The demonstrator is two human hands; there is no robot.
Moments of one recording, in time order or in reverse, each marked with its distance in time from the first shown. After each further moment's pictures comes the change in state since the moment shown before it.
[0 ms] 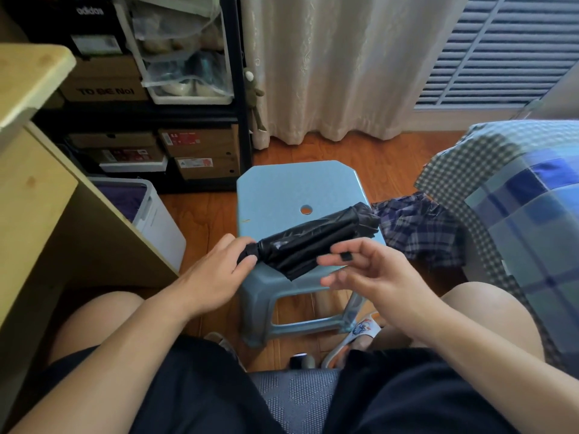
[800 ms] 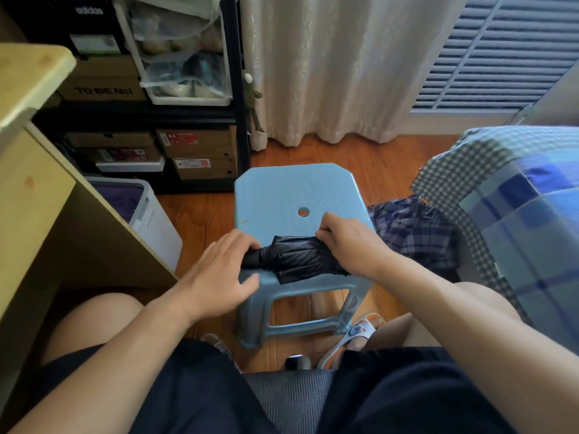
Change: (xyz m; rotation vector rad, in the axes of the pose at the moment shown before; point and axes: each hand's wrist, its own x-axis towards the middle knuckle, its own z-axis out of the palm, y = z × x) left_hand -0.005 0.011 0.001 0.154 0.140 0.240; right_hand 0.099 0.018 -0.012 -1.051 0.007 -0.150
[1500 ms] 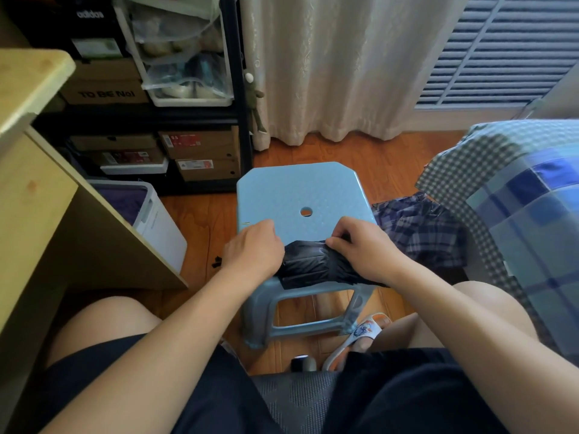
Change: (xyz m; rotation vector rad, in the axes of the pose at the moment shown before) left_hand 0.067 0.051 0.013 0.120 -0.009 -0.537; right_hand -0.010 0.013 -0.001 0.157 0.046 0.083
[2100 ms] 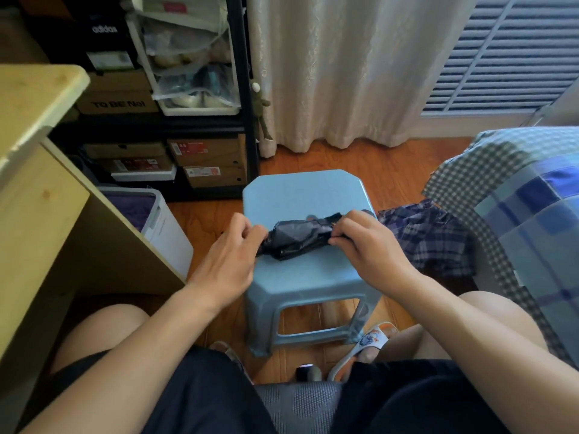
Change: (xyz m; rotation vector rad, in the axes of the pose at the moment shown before) left_hand -0.010 -0.062 -0.013 0.131 0.167 0.485; right_hand 0.005 0.012 0.006 -0.086 0.377 -0.539
